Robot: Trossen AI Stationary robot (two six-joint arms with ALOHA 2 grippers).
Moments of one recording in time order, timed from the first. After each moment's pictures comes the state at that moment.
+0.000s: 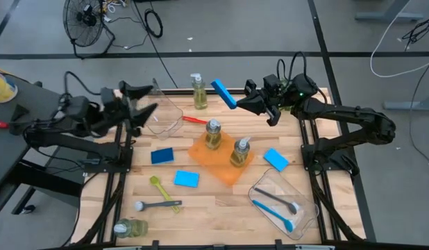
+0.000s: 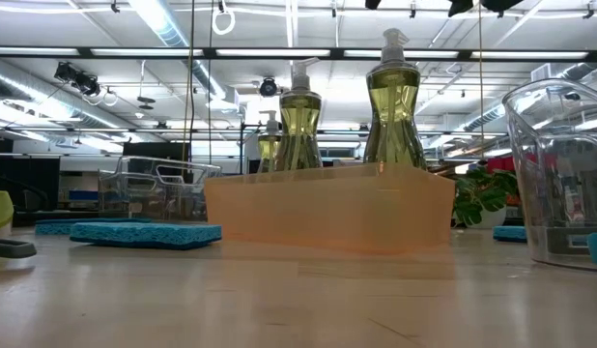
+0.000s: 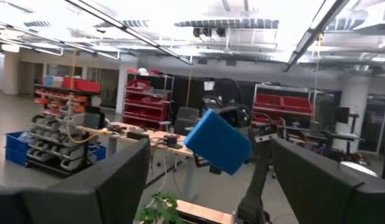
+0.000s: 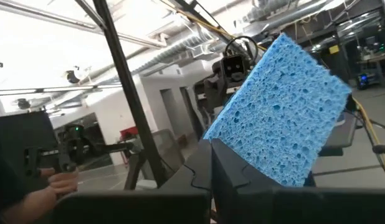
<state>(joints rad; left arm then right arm) -0.07 0.74 0.97 0.11 -0.43 -0.02 -0.35 1.22 0.99 0.62 -0.65 0.55</state>
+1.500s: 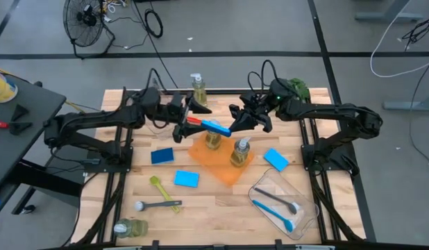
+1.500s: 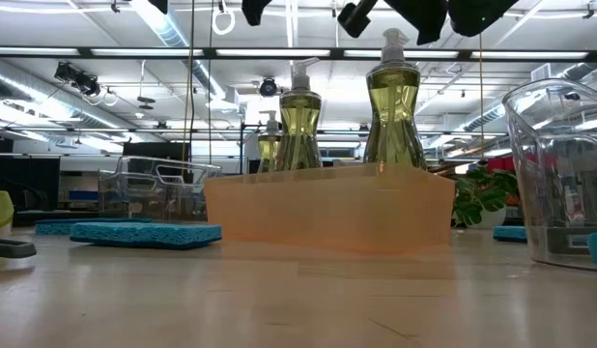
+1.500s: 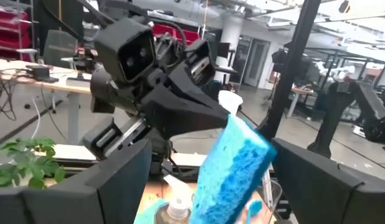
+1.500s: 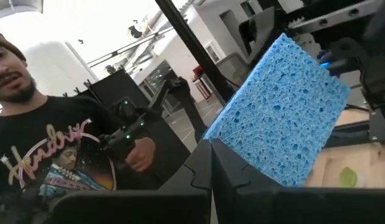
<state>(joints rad) 0.24 1.24 0.97 0.39 0.42 -0.22 -0.34 1.41 0.99 0.67 -1.03 0.81</state>
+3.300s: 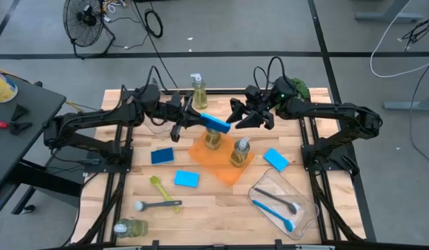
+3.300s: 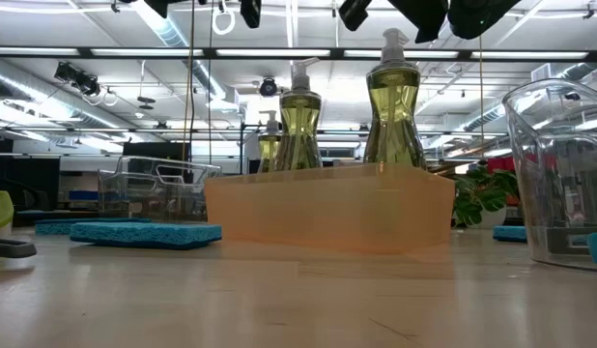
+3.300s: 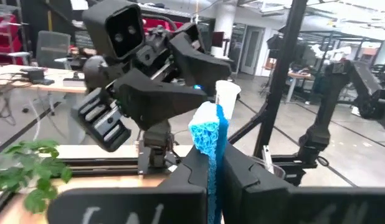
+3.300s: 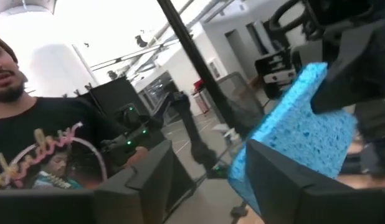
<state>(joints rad) 0.29 1.22 0.97 0.33 0.49 -0.14 -0.36 1.41 0.99 0.79 -1.02 0.81</state>
